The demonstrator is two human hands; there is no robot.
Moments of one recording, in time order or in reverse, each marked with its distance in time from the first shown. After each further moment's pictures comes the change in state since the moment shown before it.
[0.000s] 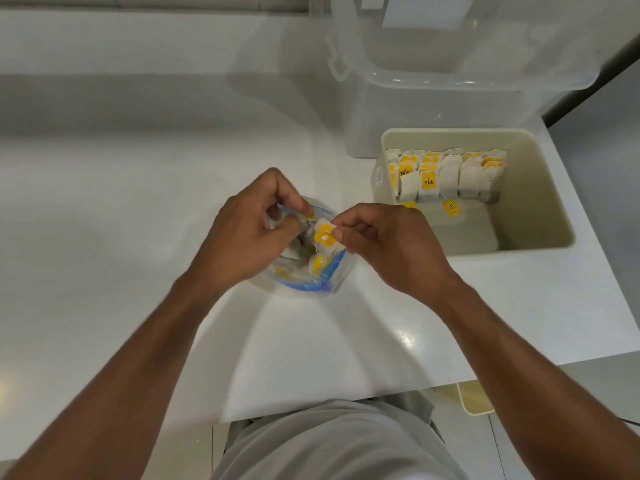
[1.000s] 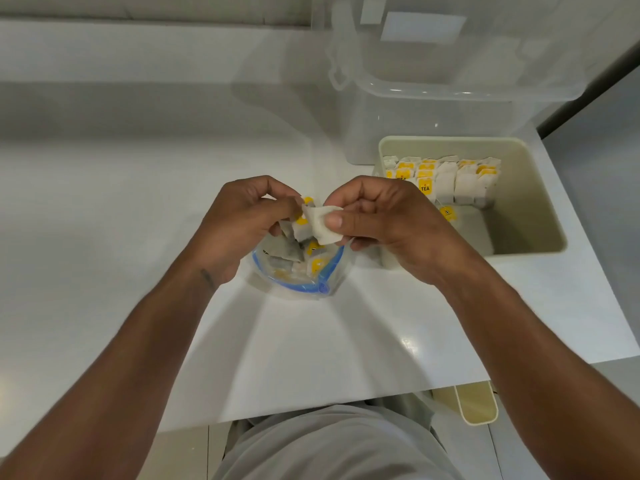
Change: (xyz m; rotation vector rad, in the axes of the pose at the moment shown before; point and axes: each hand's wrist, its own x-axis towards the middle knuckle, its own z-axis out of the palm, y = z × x) left_hand 0.009 0.024 -0.005 -0.299 0.061 -0.383; right_hand 0.010 -0.019 -0.024 0.556 -0.195 0.066
